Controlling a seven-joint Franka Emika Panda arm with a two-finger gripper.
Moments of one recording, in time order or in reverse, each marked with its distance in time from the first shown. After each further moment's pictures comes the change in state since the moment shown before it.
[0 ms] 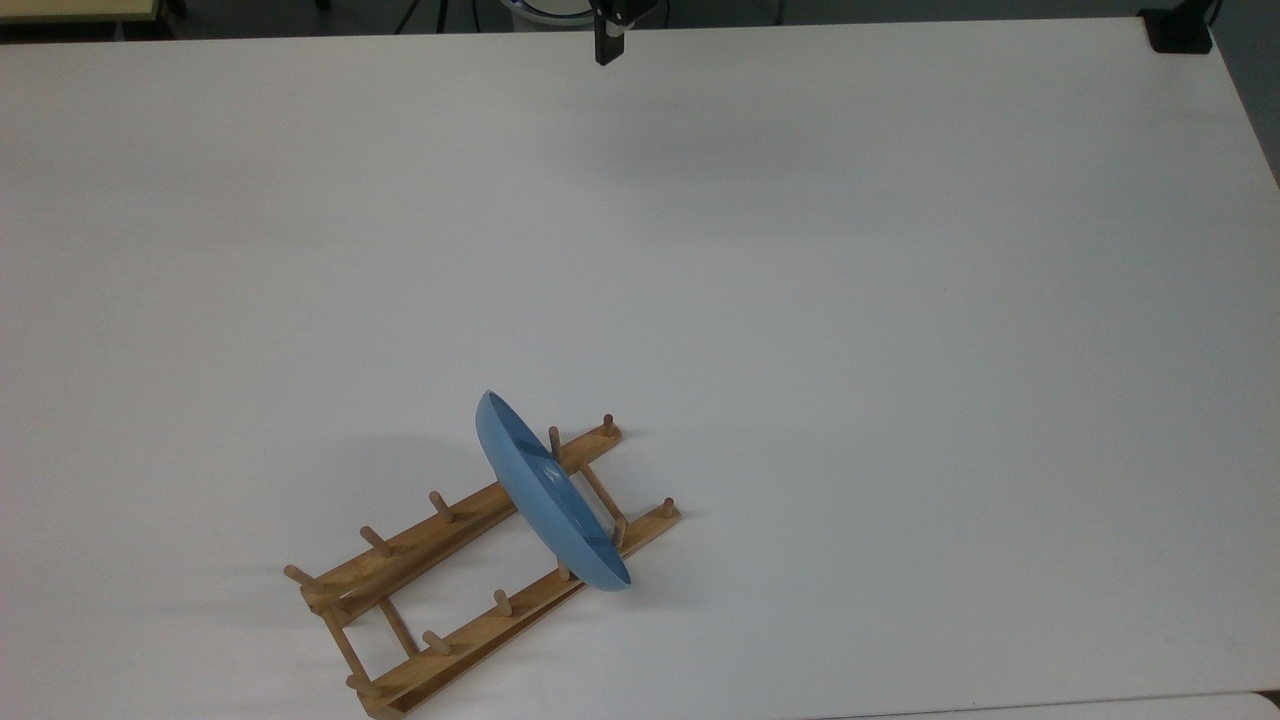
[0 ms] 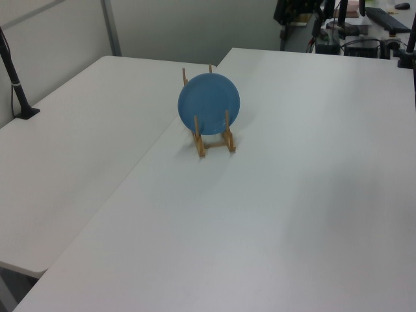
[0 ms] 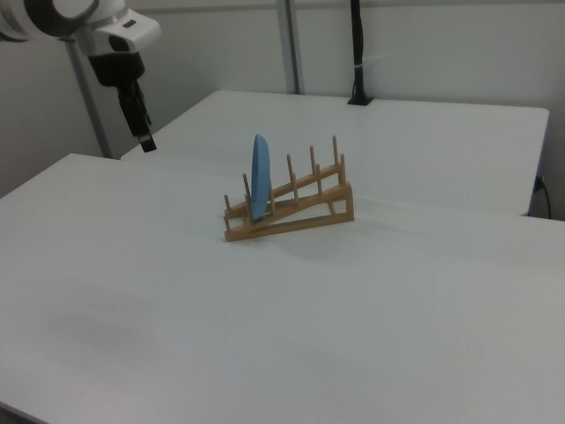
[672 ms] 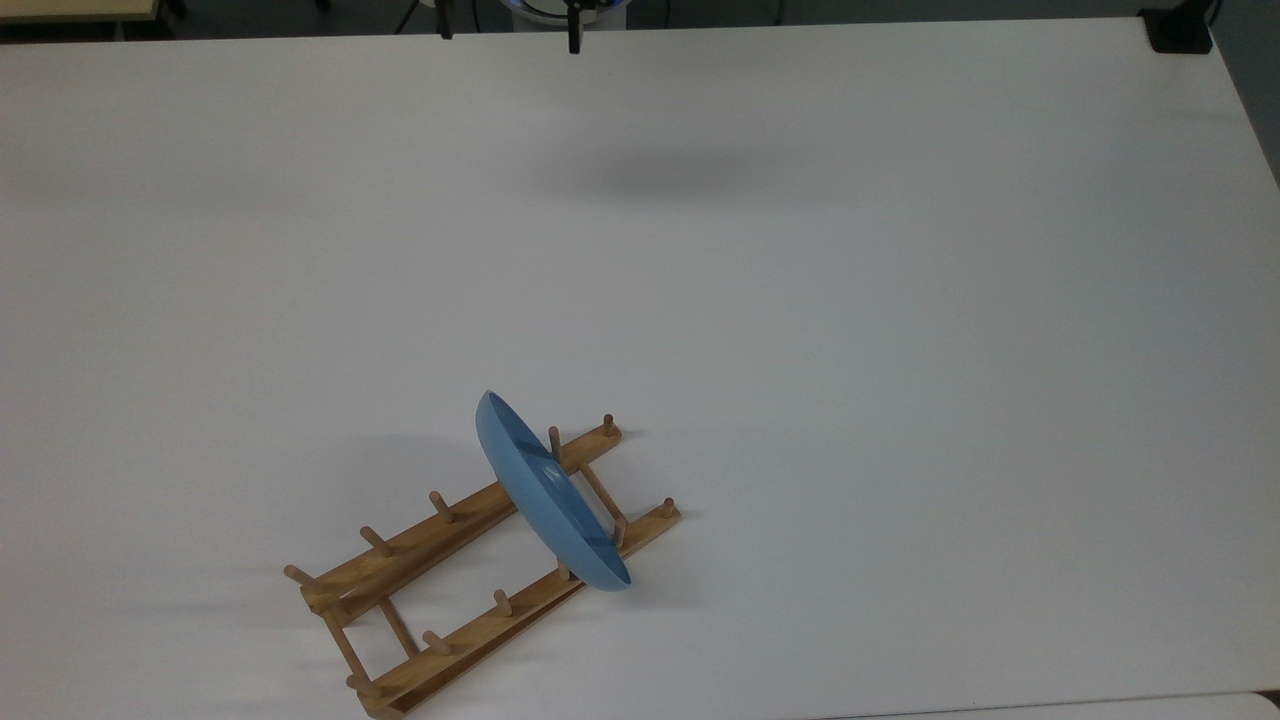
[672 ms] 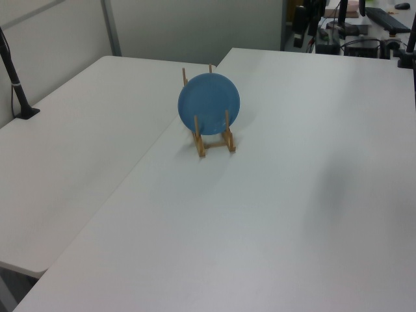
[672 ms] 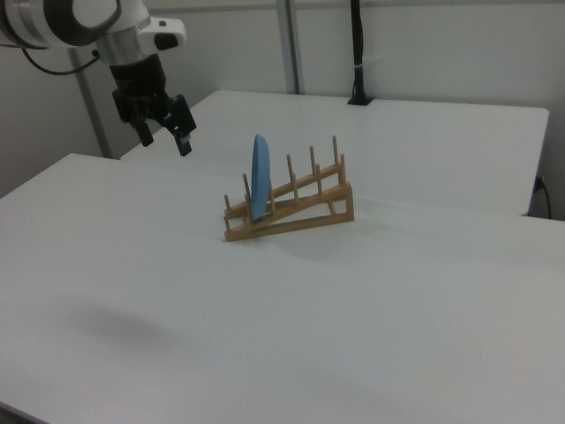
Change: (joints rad) arm -0.057 -0.001 -0.013 -0.032 0.000 0.000 -0.752
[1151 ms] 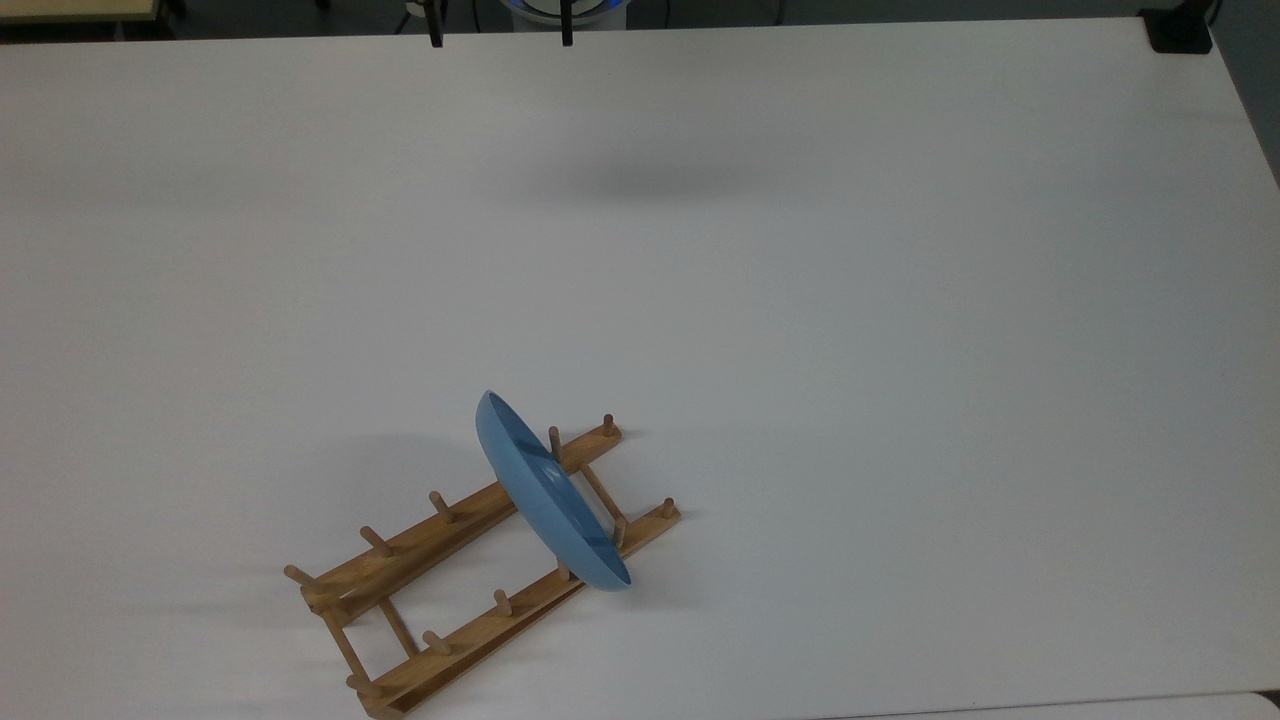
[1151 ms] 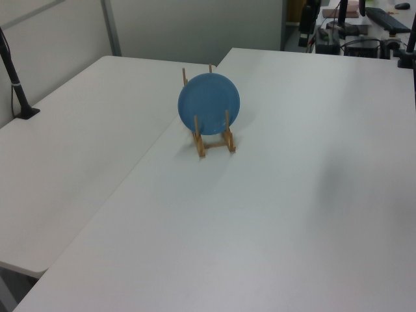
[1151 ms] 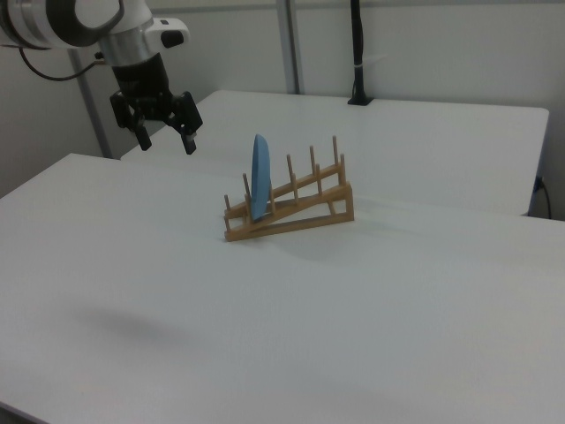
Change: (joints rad) arm -0.003 0.000 -0.005 -0.002 0.000 -0.001 -0.204
